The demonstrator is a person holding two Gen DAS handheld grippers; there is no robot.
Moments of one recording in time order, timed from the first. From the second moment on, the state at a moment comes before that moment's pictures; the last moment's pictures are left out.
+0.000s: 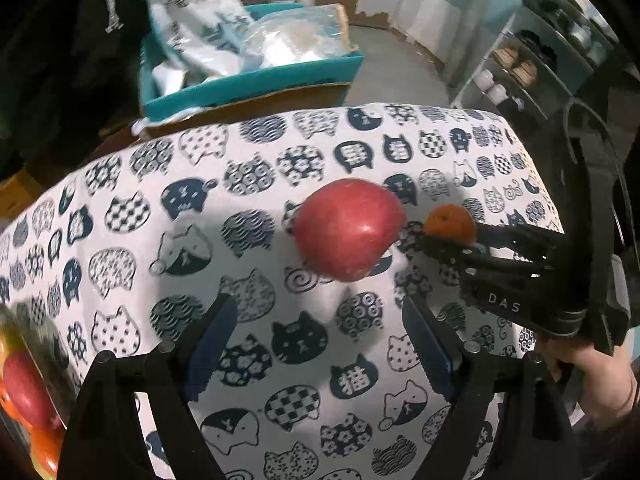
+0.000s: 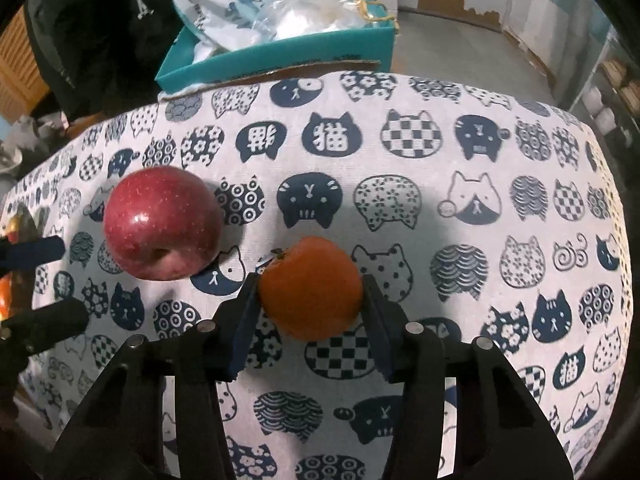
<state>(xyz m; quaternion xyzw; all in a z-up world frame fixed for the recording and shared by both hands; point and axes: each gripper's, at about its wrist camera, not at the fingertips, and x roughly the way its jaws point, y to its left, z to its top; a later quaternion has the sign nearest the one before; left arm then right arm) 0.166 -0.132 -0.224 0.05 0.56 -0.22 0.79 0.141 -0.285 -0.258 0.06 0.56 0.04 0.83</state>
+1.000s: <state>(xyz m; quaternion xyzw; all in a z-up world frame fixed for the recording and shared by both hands) 0.202 -0.187 -0.267 0.09 0.56 -0.25 0.78 0.136 -0.313 -0.242 0.10 0.54 0.01 0.83</state>
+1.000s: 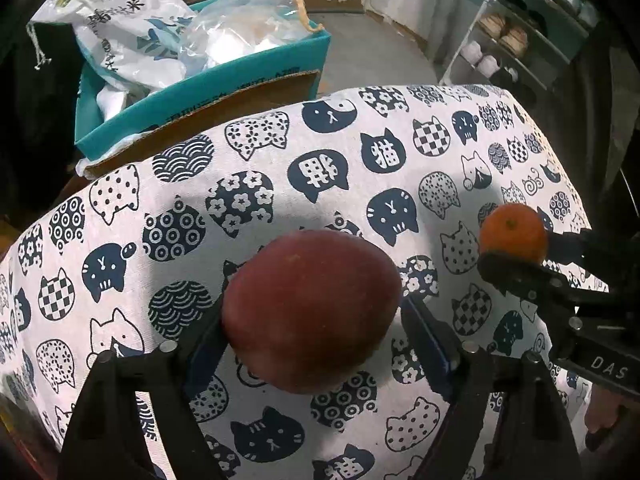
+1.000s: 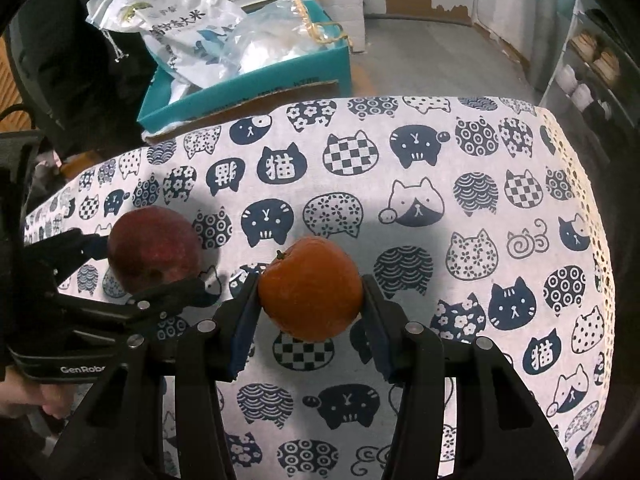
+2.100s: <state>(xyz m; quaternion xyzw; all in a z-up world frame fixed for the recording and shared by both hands) 0.149 -0.142 -0.191 0.07 0.50 -0.23 0.83 0.114 -0.275 -0.172 0.06 0.49 0.04 0.87</state>
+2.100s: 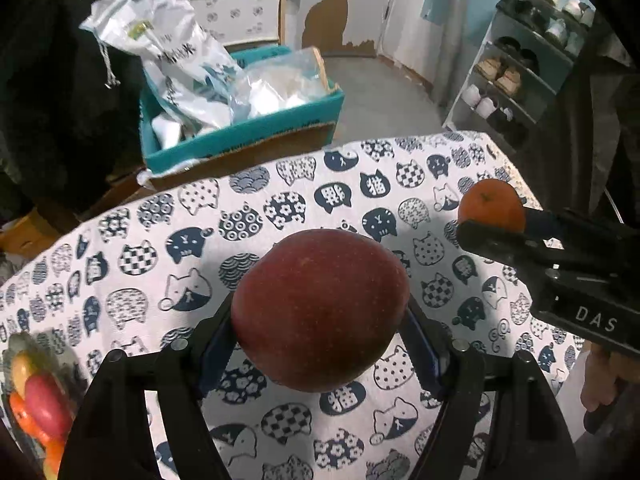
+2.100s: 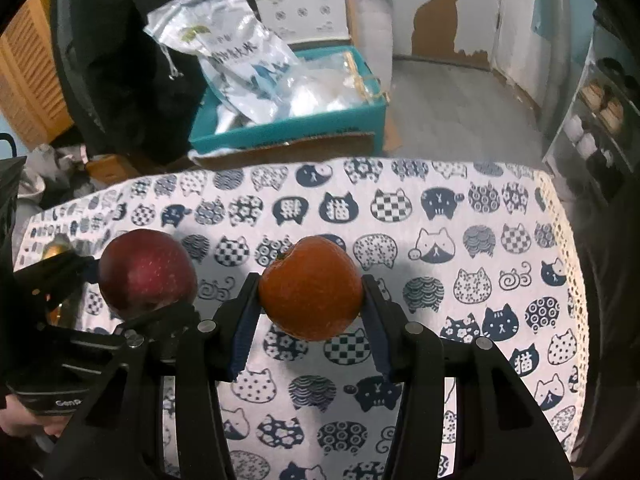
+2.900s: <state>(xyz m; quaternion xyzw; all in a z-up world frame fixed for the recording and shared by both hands) 0.091 -0.068 -0.091 0.04 0.44 -0.20 0.87 0.081 -0.216 -0.079 0.02 0.42 0.10 0.90</state>
